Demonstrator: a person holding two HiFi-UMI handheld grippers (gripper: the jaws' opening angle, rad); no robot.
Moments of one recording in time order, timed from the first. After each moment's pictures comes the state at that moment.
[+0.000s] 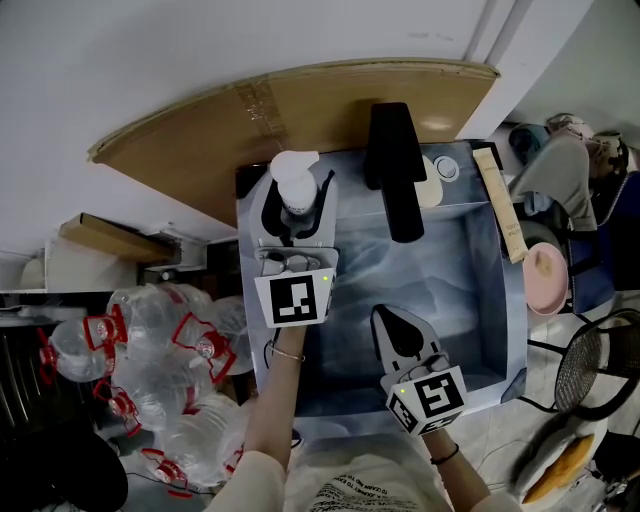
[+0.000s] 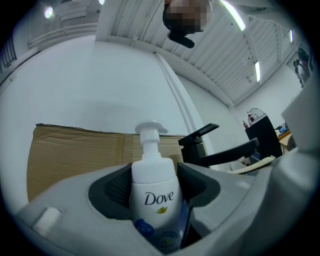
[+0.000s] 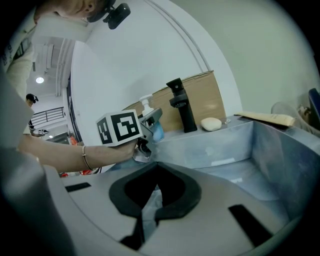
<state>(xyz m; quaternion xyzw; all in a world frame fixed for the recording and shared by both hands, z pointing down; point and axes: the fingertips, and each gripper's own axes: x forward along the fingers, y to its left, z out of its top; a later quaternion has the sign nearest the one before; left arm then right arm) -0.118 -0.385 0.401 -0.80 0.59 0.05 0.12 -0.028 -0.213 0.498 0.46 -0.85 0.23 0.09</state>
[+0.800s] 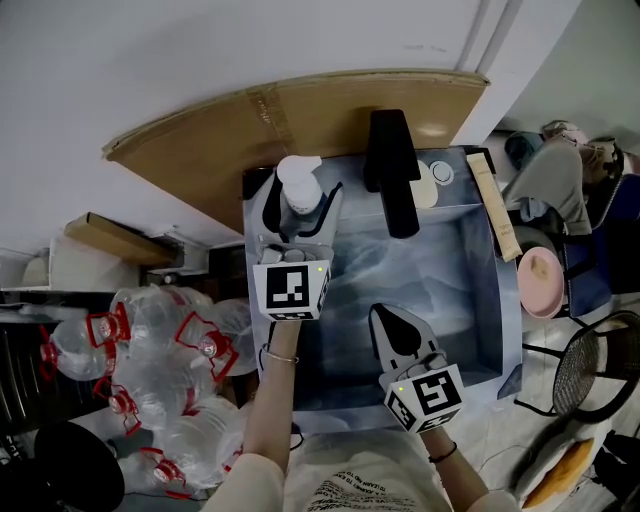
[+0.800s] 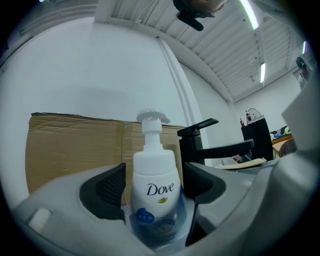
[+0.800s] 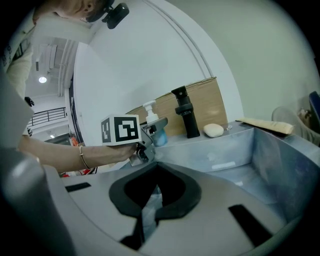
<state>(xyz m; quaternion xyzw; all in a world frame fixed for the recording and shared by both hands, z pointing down) -0.120 -0.386 0.416 -0.82 0.57 -0.01 0.06 -0.031 -0.208 0.482 0.46 -0.86 0.22 0.08</state>
